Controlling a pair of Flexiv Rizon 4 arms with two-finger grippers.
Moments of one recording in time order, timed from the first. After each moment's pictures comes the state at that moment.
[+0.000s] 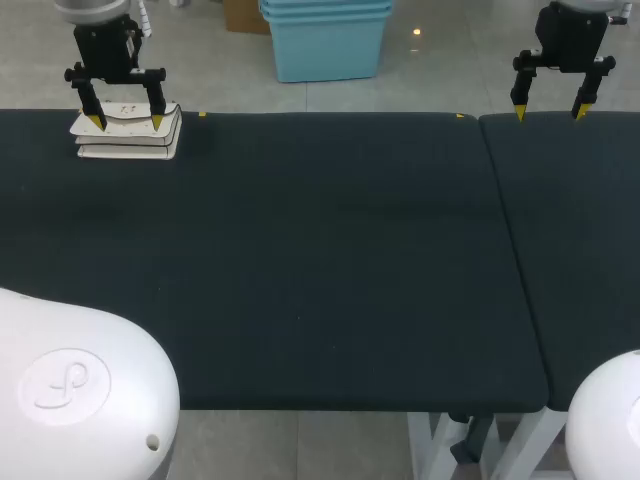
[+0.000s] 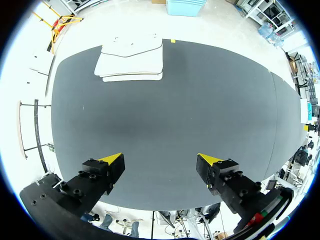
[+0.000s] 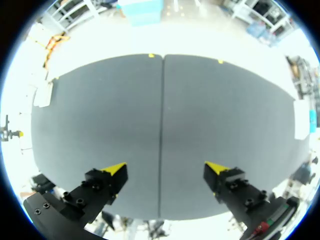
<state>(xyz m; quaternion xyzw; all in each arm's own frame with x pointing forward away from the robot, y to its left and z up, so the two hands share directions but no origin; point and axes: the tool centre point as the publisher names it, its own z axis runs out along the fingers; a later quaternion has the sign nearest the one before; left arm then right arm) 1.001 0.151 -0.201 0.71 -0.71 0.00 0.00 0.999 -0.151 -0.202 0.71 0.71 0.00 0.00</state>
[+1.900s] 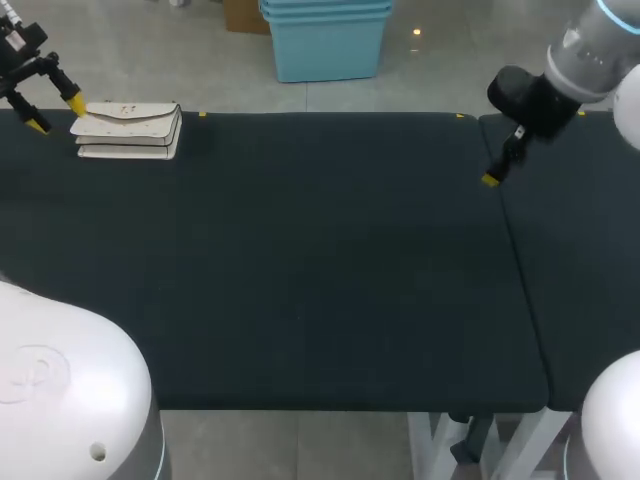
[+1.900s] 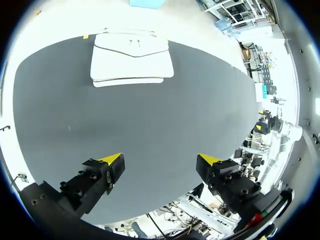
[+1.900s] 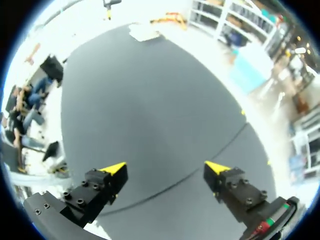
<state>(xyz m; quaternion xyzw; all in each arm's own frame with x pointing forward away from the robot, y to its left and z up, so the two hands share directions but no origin) 1.043 0.280 -0.220 0.62 -0.74 0.14 0.21 0.943 -0.072 -0.254 0.26 0.95 0.17 0.08</state>
